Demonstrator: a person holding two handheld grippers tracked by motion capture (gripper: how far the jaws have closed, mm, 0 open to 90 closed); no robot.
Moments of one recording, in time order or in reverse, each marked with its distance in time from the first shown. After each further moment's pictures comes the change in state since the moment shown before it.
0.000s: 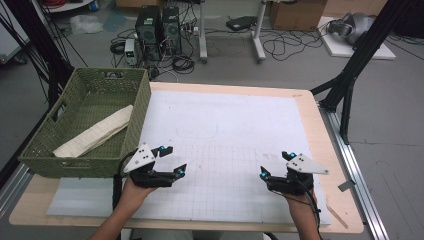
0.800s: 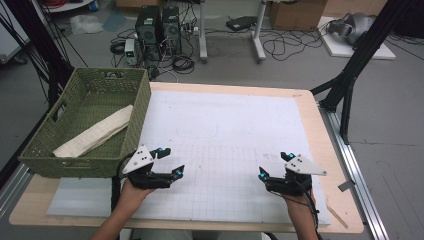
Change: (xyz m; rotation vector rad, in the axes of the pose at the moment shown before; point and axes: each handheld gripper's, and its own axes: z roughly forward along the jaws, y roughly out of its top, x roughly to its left) left arm 0.002 -0.004 -0.002 0.005 0.019 -0.011; right arm 0.003 -0.002 0.002 -0.001 -0.002 -0.003
